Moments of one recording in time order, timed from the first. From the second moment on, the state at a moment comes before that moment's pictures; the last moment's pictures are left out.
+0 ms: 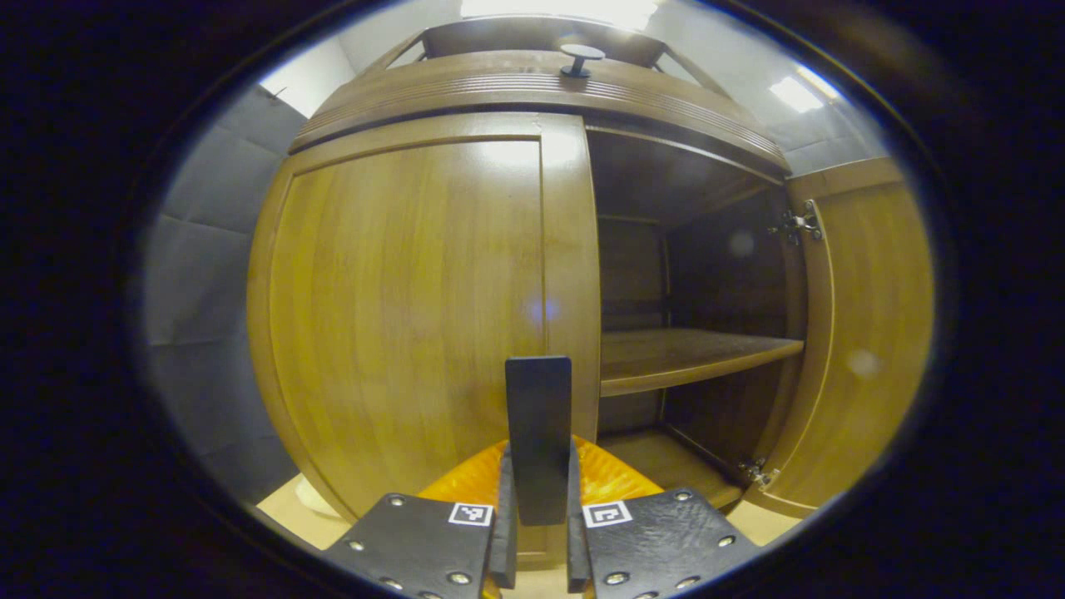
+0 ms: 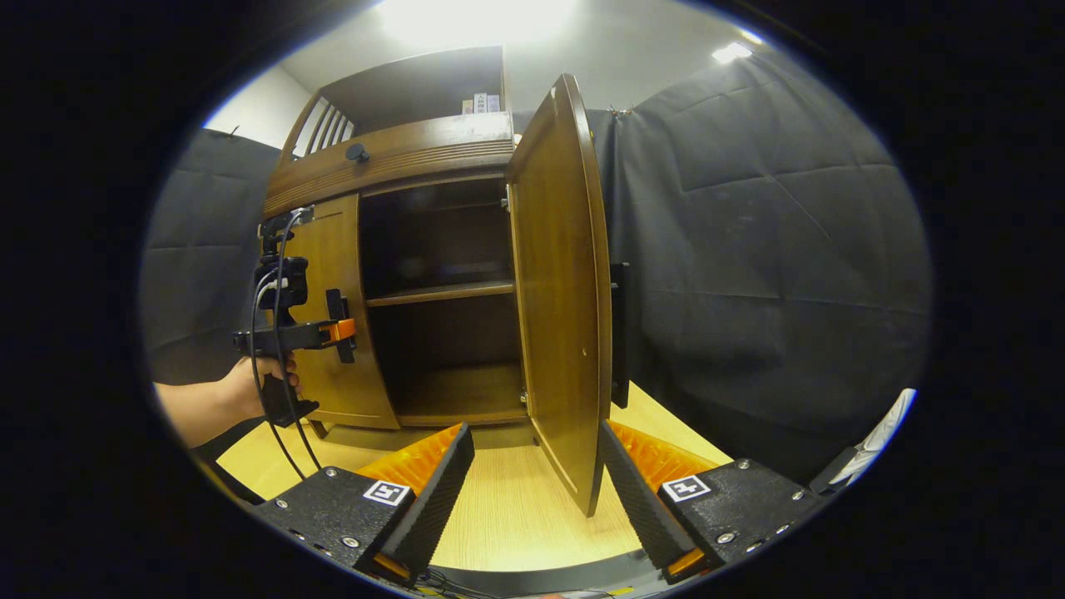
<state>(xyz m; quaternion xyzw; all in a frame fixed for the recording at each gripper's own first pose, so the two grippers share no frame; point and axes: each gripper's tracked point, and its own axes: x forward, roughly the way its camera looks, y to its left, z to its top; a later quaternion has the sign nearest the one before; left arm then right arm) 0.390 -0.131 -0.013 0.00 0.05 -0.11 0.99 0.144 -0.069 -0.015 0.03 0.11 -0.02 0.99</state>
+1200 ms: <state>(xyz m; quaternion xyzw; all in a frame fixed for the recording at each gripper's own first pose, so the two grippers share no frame) 0.270 -0.073 -0.003 -0.03 0.05 -0.12 0.99 0.117 -0.018 0.002 0.02 0.10 0.02 1.00</state>
